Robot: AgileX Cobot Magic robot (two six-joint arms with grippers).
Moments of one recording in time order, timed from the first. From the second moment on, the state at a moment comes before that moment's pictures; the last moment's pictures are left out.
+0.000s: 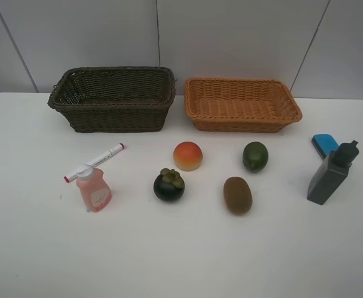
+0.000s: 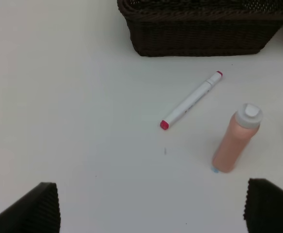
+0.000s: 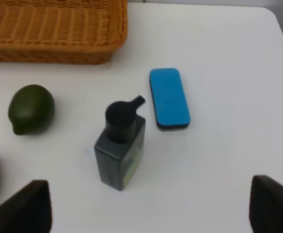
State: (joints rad) left arm 0.02 -0.01 -0.50 -0.07 1.06 0.02; right arm -0.04 0.36 -0.60 -0.09 0.96 0.01
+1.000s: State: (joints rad) left arm 0.02 -0.01 -0.50 -0.07 1.06 0.02; right arm -0.04 1.36 -0.90 0.06 0.89 0.16
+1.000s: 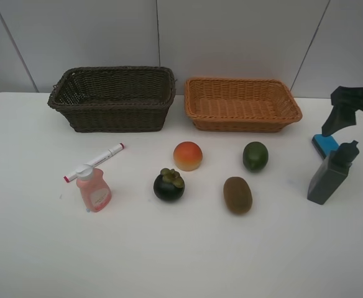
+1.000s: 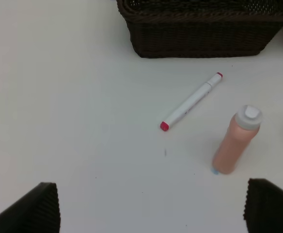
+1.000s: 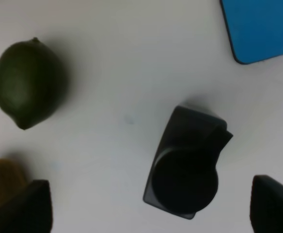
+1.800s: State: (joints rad) left arm 0.02 -0.01 -0.50 -0.07 1.06 0.02; right arm -0.04 1.64 -0.90 0.00 0.84 0.19
